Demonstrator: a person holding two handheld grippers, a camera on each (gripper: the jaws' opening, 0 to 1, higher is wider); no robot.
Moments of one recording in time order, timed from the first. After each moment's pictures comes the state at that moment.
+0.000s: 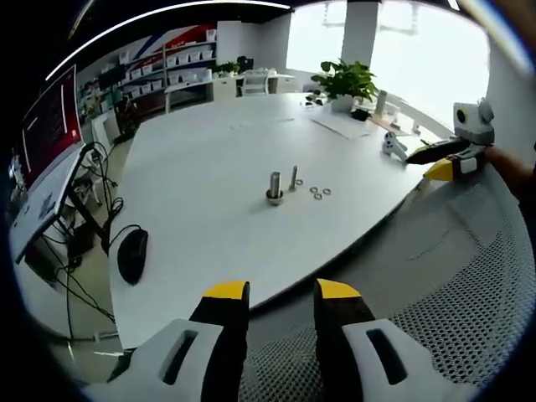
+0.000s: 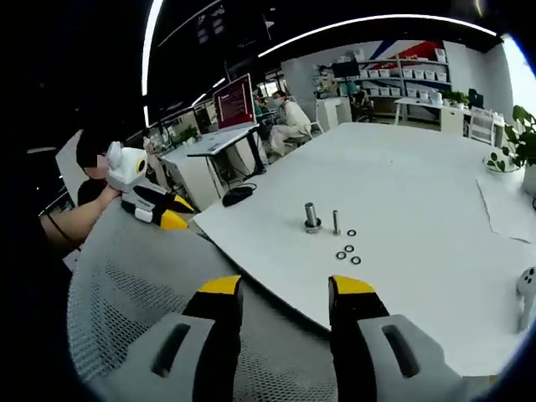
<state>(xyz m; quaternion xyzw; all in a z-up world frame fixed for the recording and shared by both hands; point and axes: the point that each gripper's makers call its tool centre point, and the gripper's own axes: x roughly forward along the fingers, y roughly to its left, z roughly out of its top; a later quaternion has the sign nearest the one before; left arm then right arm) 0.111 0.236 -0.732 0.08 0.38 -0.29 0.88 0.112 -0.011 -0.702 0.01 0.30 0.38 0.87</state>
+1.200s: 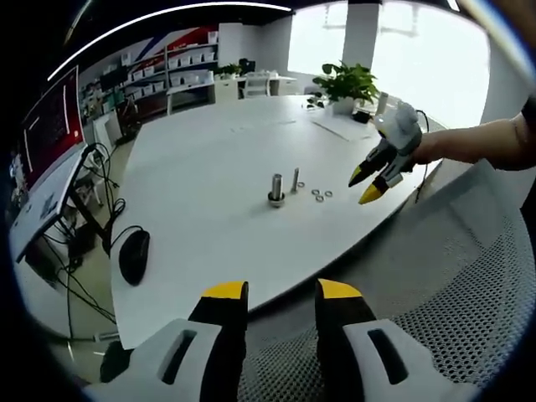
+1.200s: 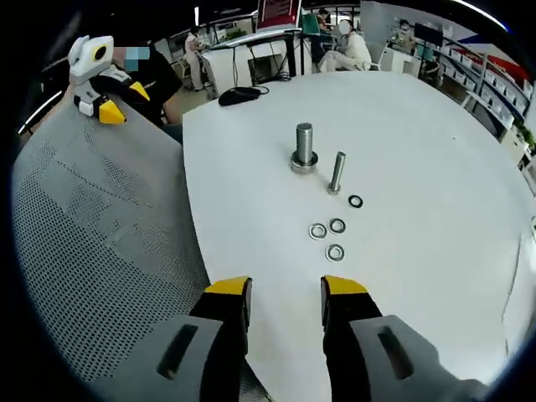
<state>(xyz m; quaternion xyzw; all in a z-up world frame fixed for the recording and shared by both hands) 0.112 0.238 -0.731 0.08 0.37 -0.29 0.88 0.202 -0.008 -0.833 -0.23 0.43 0.45 0.75</state>
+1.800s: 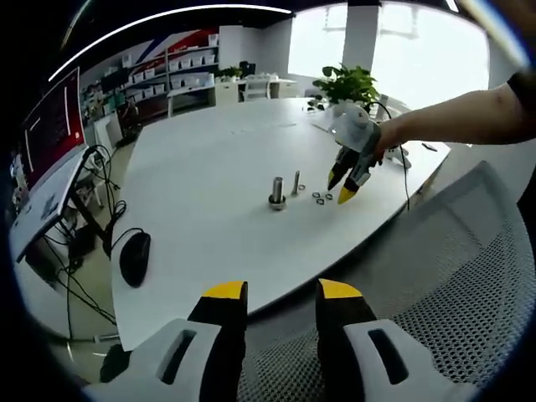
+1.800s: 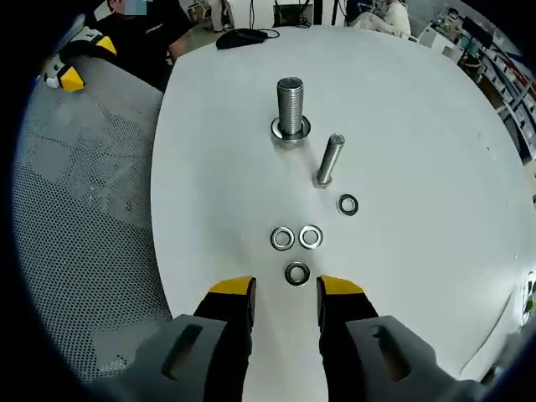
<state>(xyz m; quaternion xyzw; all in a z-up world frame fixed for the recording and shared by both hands) 0.114 0.238 -0.729 0.08 0.36 -0.29 0.88 0.241 -0.005 -0.868 -0.33 0.50 0.47 0.65</state>
